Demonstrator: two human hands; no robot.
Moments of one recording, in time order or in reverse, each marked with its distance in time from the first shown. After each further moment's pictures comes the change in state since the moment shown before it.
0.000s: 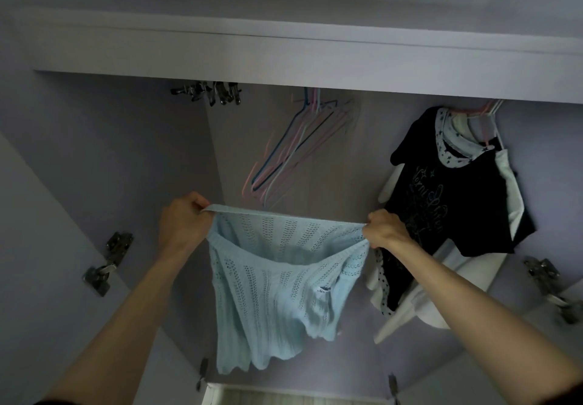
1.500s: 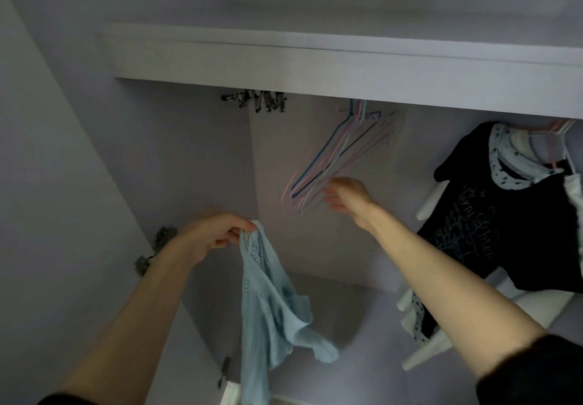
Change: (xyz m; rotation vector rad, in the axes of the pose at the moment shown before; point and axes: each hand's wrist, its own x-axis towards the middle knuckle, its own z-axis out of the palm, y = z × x) left_hand -0.010 0.013 -0.041 -0.381 -0.557 -0.448; right_hand 0.015 -0.130 0.005 0.995 -0.193 -0.165
